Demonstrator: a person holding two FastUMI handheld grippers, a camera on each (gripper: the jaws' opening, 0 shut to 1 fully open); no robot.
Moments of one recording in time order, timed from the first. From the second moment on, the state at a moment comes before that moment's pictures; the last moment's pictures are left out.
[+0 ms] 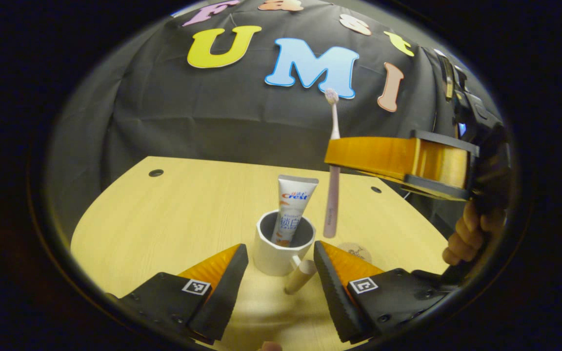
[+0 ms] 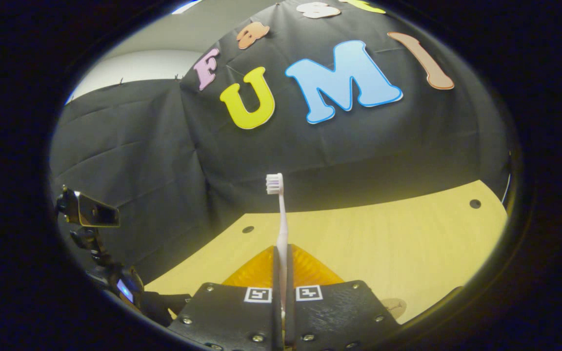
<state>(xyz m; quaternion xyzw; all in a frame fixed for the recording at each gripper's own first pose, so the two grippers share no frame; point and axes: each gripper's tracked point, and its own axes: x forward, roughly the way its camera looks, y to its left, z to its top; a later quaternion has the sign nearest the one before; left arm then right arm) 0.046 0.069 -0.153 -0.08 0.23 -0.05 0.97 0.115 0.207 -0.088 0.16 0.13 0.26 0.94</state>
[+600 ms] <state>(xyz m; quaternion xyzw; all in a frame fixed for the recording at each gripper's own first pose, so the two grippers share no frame) 0.037 0.076 -0.161 -0.10 0.25 -0.05 0.96 0.129 0.232 -0.110 0.11 0.13 0.27 0.95</state>
